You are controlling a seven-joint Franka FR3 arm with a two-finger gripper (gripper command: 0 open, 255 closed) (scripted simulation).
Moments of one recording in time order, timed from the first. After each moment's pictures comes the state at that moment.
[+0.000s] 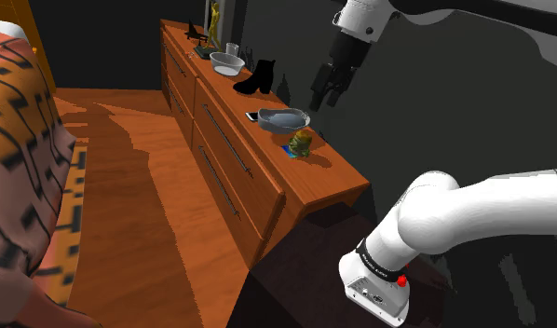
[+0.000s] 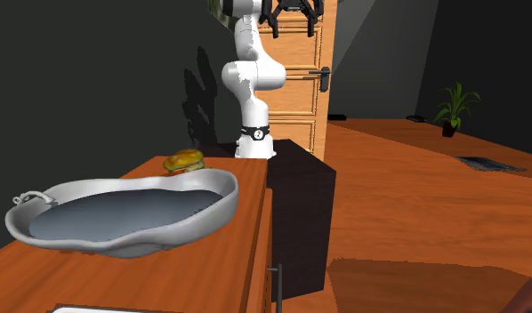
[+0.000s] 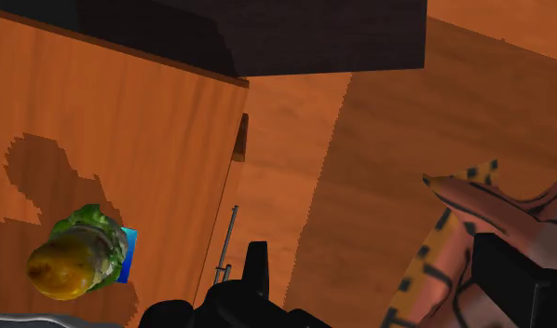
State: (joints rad) arm 0.00 -0.74 0.03 -2.36 0.09 1.64 0.02
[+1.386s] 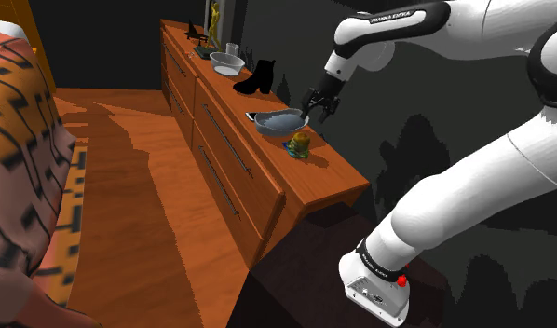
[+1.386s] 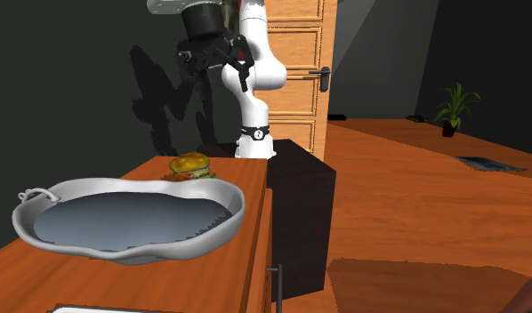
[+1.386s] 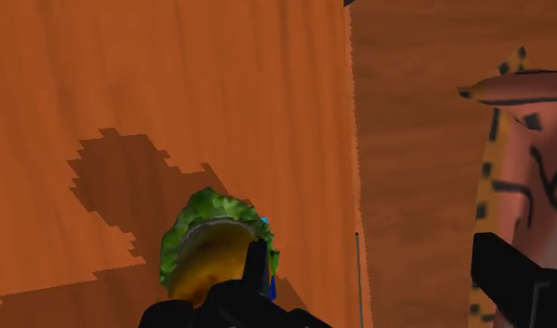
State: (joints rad) arm -0.16 -0.27 -0.28 -2.32 0.14 1.98 -0.13
